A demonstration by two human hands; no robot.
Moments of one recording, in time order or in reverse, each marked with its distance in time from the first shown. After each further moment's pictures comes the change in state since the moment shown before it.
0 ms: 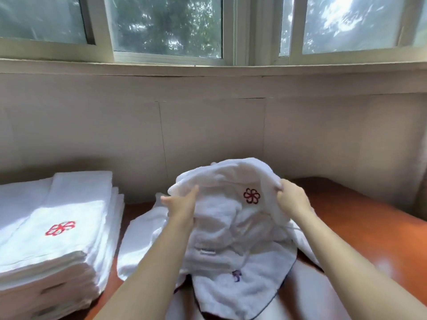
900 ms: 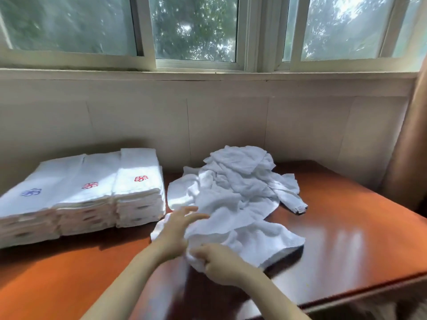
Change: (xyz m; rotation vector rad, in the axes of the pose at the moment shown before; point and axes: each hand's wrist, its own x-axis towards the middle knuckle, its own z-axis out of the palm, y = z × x) left_hand -0.192 -0.017 -0.243 0.878 -0.616 0.830; right_hand -0.349 -0.113 -0.063 0.254 -0.836 -0.624
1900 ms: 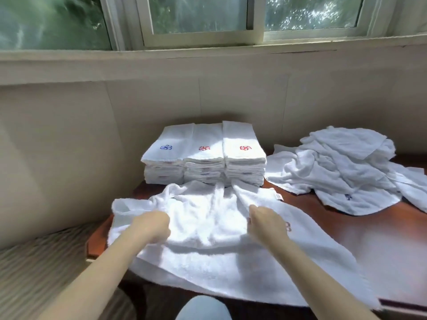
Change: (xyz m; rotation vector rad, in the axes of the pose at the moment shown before) left_hand -0.209 -0.142 -0.129 0.630 -0.419 -0.804; right_hand 0.087 -0.084 0.108 -0.558 0.245 0.146
